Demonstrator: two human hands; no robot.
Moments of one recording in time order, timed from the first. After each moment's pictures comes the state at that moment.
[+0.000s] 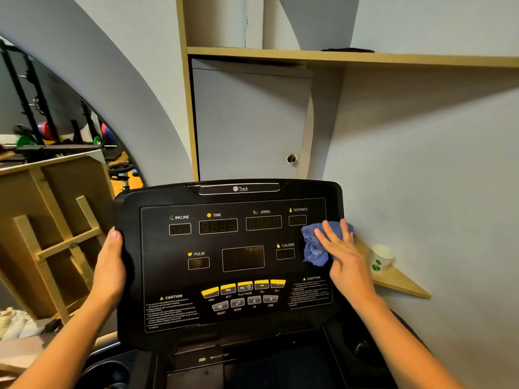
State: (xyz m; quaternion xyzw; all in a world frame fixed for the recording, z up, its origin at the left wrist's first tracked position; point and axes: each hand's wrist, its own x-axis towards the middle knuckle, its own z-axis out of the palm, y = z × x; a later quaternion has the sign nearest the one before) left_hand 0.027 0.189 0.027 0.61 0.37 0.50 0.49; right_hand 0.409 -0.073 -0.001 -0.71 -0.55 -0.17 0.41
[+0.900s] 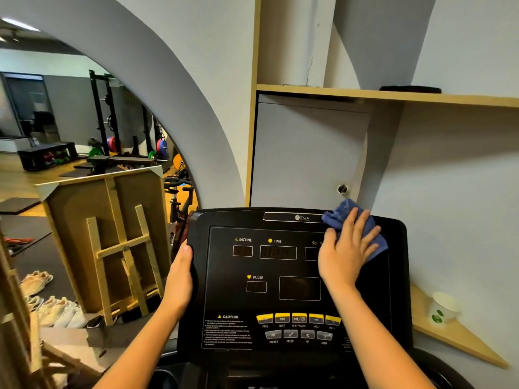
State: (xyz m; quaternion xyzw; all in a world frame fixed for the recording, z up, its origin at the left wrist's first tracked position) left_hand 0.031 0.185 0.031 0.59 0.33 0.50 0.54; right_hand 0.307 0.064 0.079 -0.80 -0.33 -0.17 0.47
